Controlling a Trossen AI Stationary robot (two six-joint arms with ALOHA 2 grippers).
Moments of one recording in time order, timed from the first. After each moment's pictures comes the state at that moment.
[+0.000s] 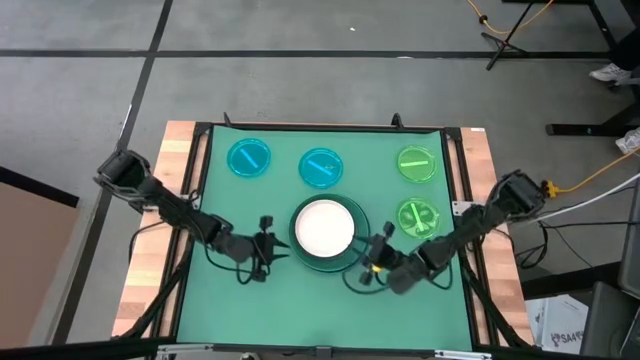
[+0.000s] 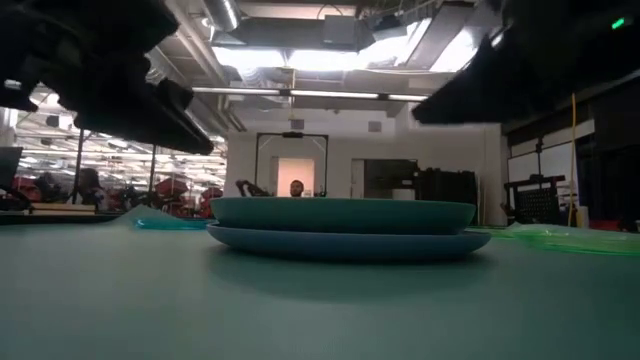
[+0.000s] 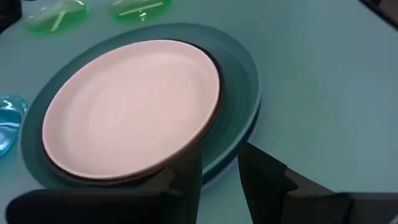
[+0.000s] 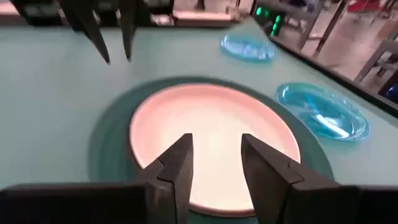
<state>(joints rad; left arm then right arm) -0.49 1.41 0.46 0.39 -0.47 -0.15 0.62 1.65 0.70 0.34 0.98 0.41</state>
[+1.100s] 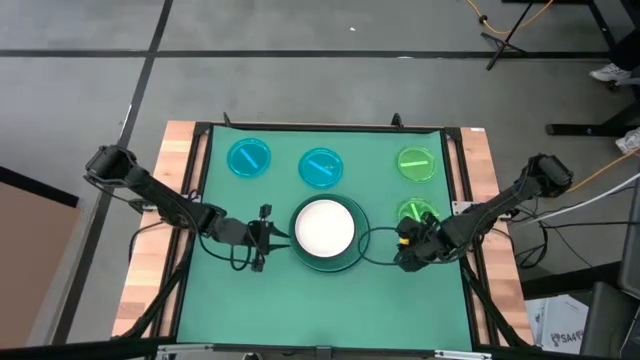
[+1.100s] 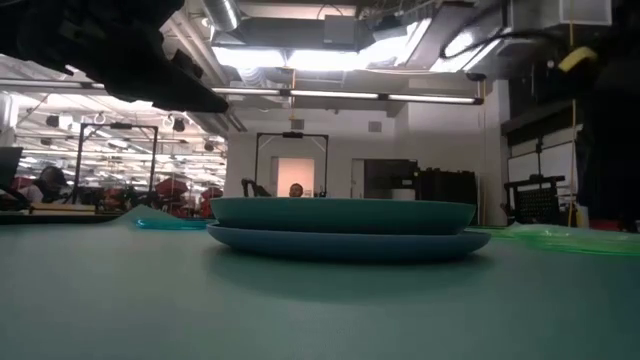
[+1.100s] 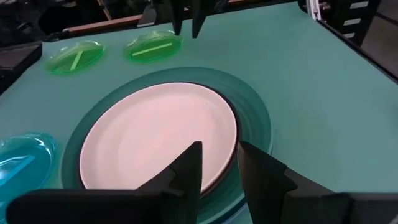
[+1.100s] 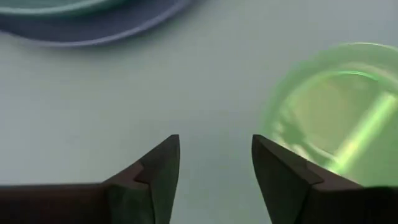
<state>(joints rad) -0.39 1.26 0.43 0.40 -0.38 -0.03 0.55 1.29 0.70 -0.79 0.34 1.14</state>
